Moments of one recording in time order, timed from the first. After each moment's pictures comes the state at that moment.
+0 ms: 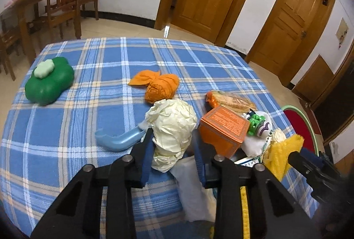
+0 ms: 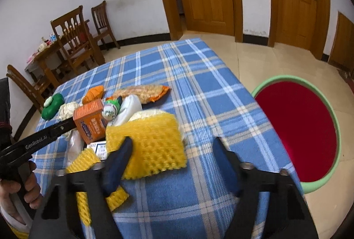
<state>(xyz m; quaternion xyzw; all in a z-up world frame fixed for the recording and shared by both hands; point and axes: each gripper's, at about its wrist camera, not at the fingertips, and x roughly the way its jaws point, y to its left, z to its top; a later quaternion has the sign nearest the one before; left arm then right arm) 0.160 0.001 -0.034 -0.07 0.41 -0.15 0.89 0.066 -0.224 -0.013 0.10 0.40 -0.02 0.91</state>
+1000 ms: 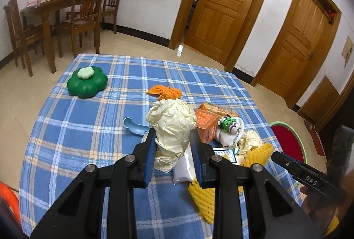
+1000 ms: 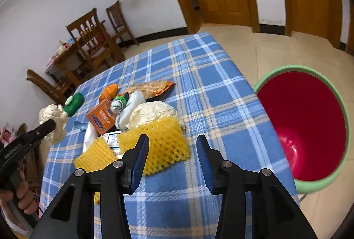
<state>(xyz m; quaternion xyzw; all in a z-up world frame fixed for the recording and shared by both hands) 0.083 0.021 0.019 -0.10 0.37 -0.09 0.92 0.061 -0.257 -0.010 0.14 0.41 0.07 0.90</state>
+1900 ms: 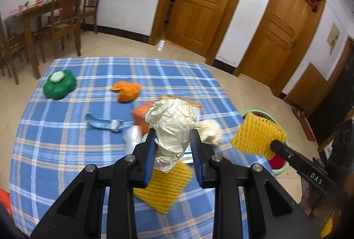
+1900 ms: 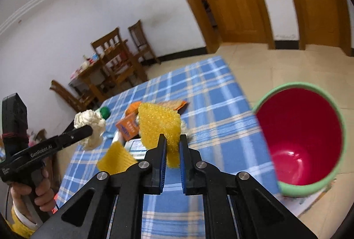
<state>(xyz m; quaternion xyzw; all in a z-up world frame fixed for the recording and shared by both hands) 0.060 -0.043 0.042 -0.08 0.37 -0.16 0.91 0.004 -0.288 0.030 0.17 0.33 0.11 0.92</state>
